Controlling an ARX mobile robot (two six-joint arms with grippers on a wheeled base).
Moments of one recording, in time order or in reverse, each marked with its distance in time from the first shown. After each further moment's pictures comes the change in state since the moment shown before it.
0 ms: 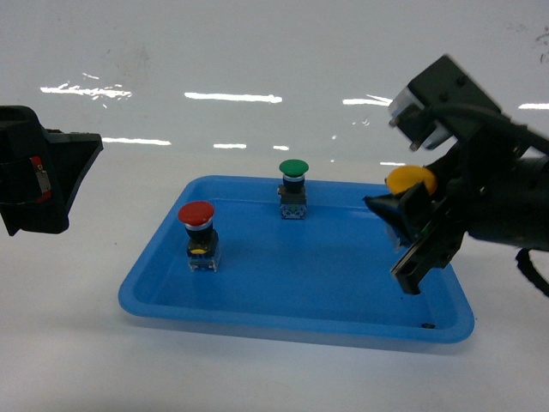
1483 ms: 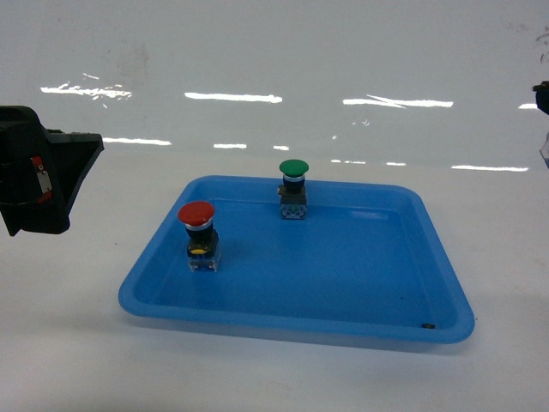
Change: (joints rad) left arm 0.000 0.000 0.000 0.000 0.000 0.000; right arm -0.033 -0.711 -0.319 -0.143 0.127 0.070
